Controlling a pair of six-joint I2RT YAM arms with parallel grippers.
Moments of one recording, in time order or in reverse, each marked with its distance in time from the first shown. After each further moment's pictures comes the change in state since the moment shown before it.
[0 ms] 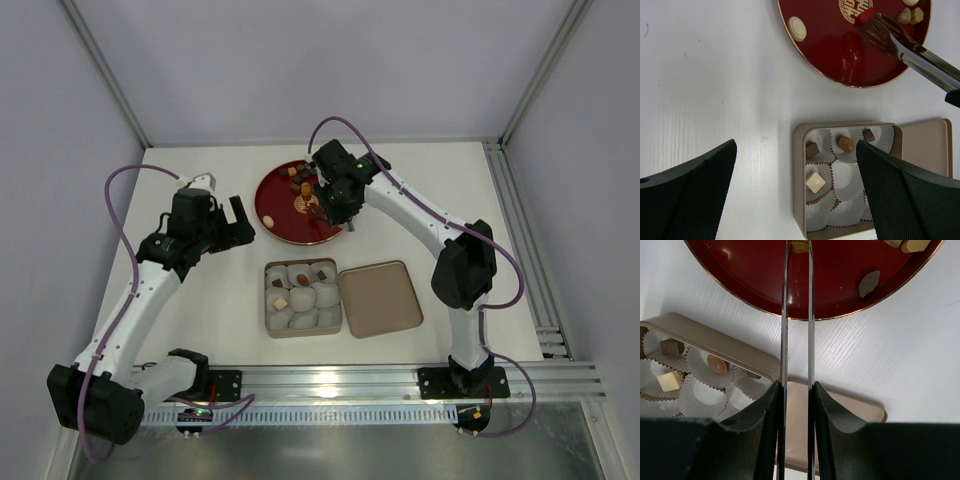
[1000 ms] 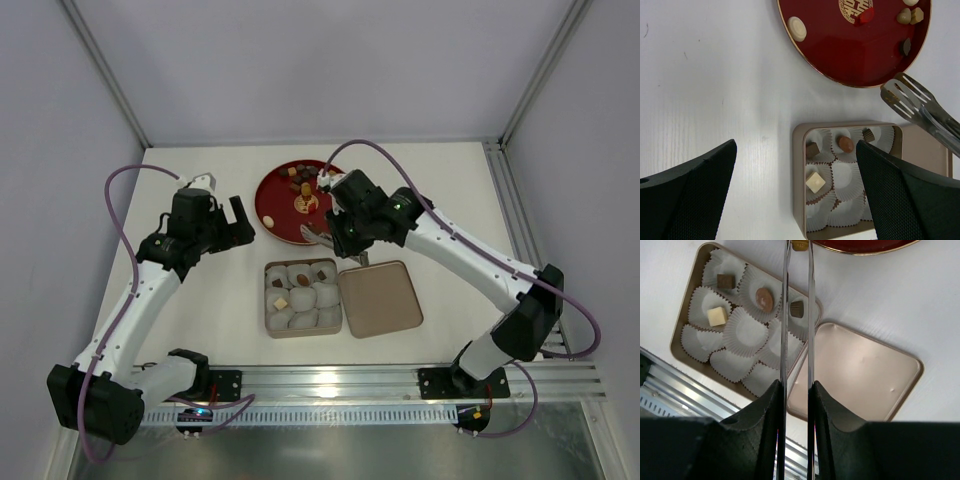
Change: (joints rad) left arm 0.000 0.000 0.000 0.000 0.000 0.000; right arm 0.122 -0.414 -0.372 0.063 -0.026 0.111
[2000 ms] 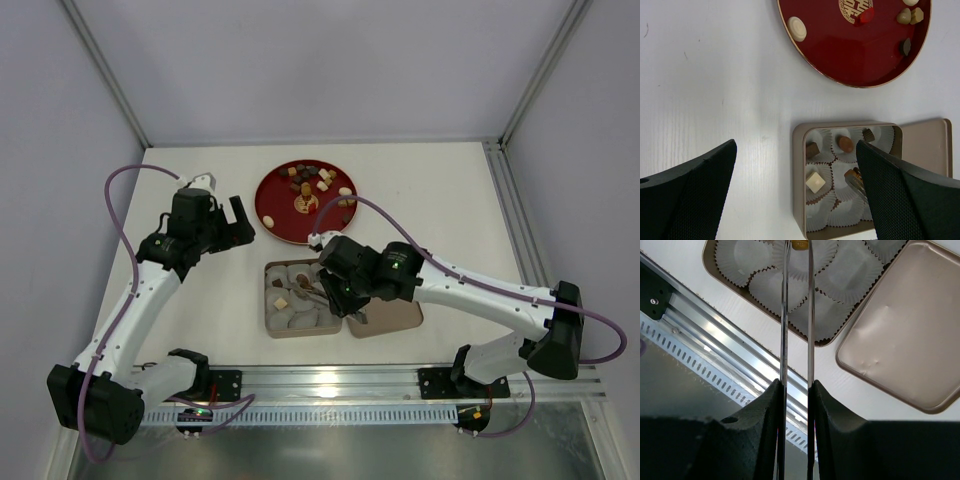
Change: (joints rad) left arm 0.000 0.000 0.000 0.000 0.000 0.000; right arm 0.317 -0.202 -0.278 0.021 0.036 0.238
